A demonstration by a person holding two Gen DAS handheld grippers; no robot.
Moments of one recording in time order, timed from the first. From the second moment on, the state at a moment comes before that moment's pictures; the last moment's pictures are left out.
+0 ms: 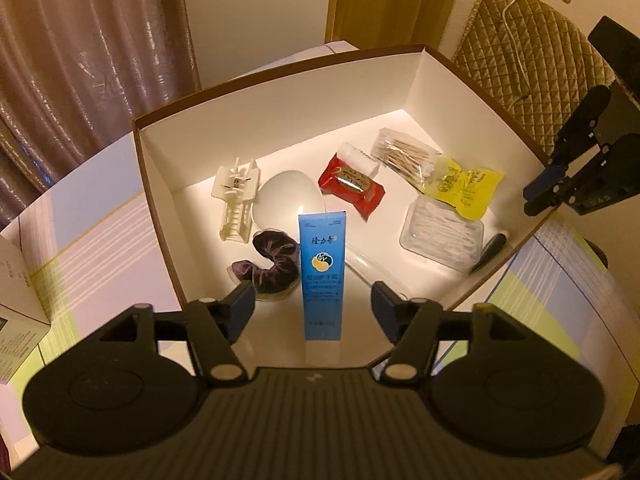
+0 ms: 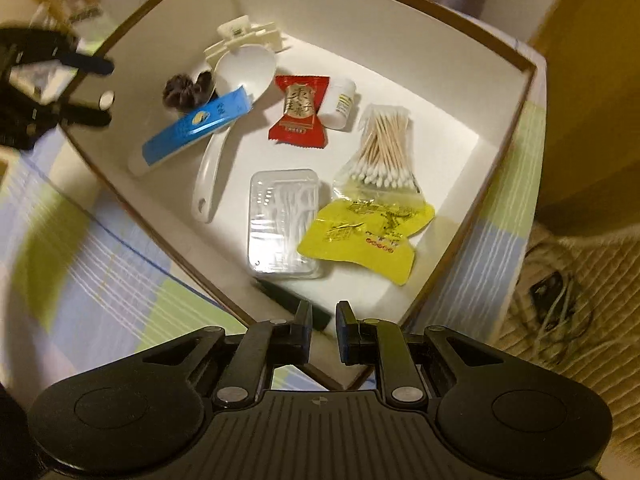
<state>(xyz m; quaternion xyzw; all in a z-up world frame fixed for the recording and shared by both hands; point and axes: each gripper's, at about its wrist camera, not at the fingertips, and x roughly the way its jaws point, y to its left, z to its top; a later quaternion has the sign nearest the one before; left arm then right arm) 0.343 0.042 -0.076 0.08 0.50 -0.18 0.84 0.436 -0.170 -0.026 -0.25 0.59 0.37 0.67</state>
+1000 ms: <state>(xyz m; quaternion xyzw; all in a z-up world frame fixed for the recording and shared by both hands) 0.337 0.019 -0.073 0.08 0.53 -0.09 0.84 0.415 -0.168 0.002 -0.13 0.56 0.29 0.76</state>
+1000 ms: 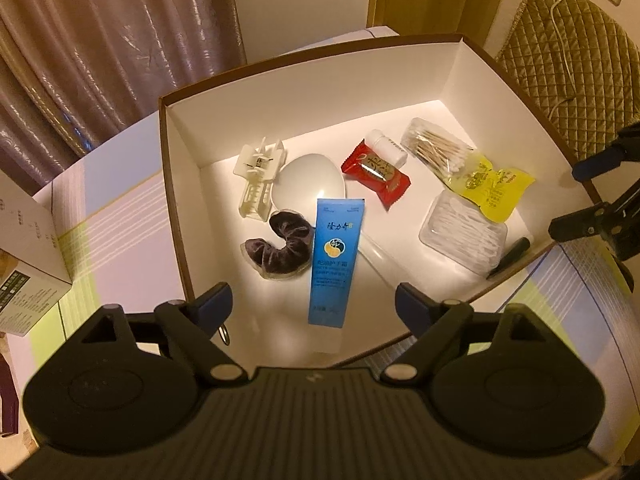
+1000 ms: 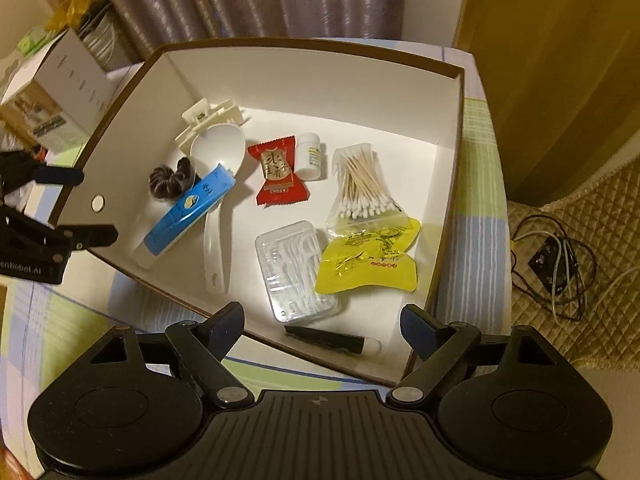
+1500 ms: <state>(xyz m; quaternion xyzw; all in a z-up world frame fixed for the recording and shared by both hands) 0.299 0.010 -0.052 0.07 0.50 -0.07 0.86 0.384 -0.179 0.023 -0.06 0.51 0.25 0.82</state>
